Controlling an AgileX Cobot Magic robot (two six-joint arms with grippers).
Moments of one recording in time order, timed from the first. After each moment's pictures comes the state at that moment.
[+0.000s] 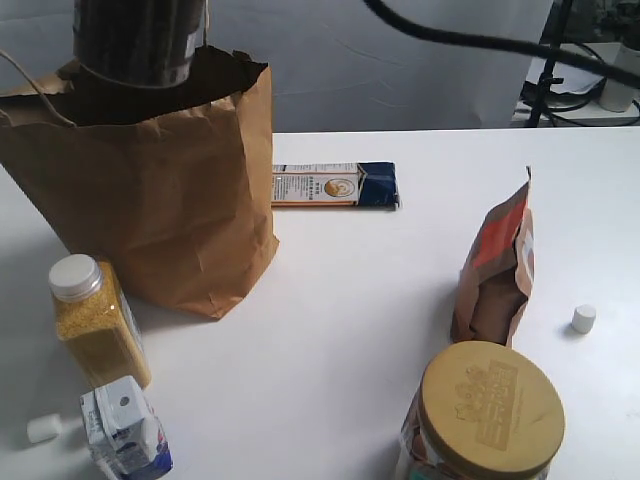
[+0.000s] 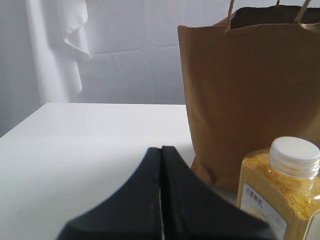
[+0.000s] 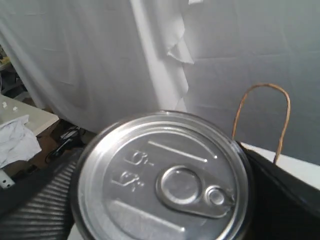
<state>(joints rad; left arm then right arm) 0.06 0.00 0.00 0.06 0.20 -0.04 1.14 1.63 -1.69 -0.20 0.38 0.53</state>
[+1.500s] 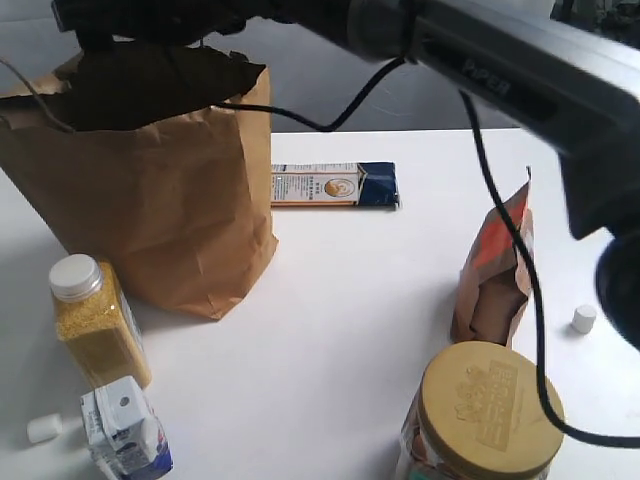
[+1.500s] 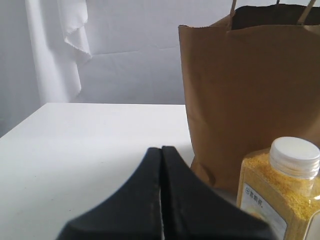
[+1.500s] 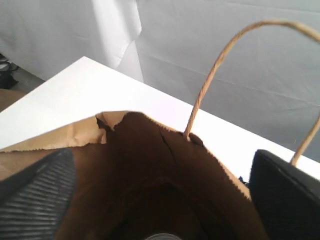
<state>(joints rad) 0.06 0.00 0.00 0.06 0.20 -0.04 1.07 2.21 -2.28 -0.15 0.63 0.30</state>
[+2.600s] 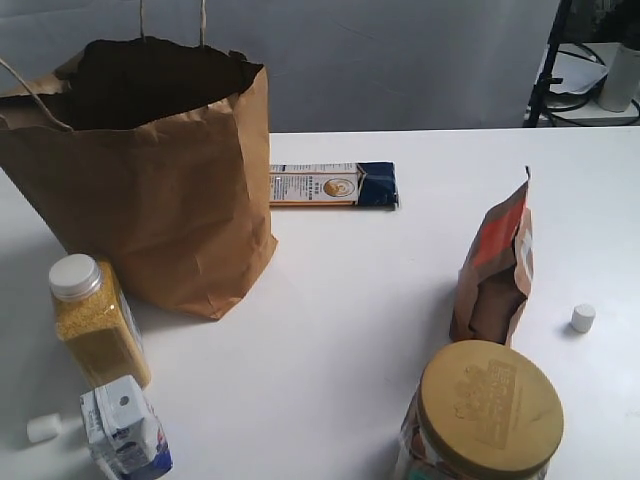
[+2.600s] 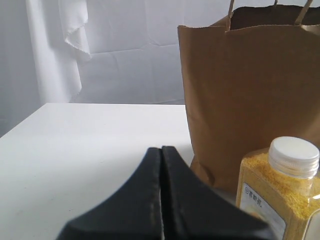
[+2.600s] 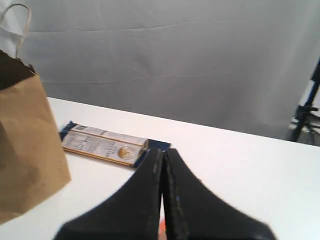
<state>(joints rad) 0.06 0.00 0.00 0.06 0.20 -0.04 0.62 0.77 -0.69 -0.18 0.28 0.18</state>
